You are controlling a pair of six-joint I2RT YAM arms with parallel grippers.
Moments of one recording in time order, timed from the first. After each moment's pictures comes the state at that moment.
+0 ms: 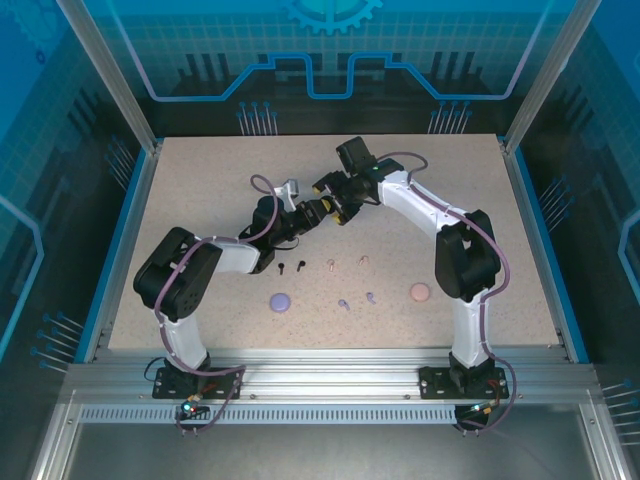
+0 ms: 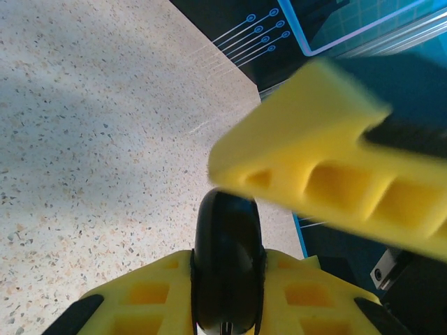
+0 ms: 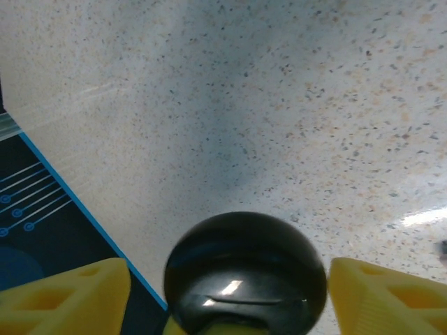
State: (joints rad) left arm -0.44 1.84 0.82 0.78 0.32 -1.00; right arm 0.51 2.04 1.76 -0.70 -0.30 1.39
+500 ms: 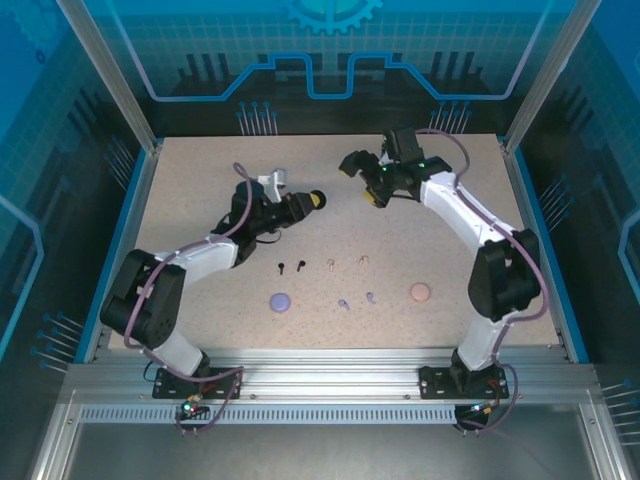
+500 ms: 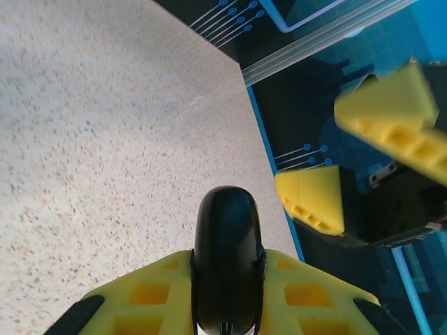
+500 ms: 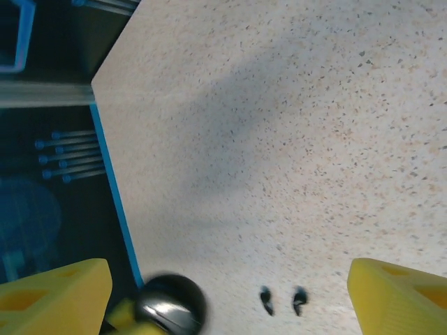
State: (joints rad) left arm -0.32 1.59 0.85 0.45 0.53 -0.88; right arm 0.35 1.76 1.52 -0.54 -0.39 0.96
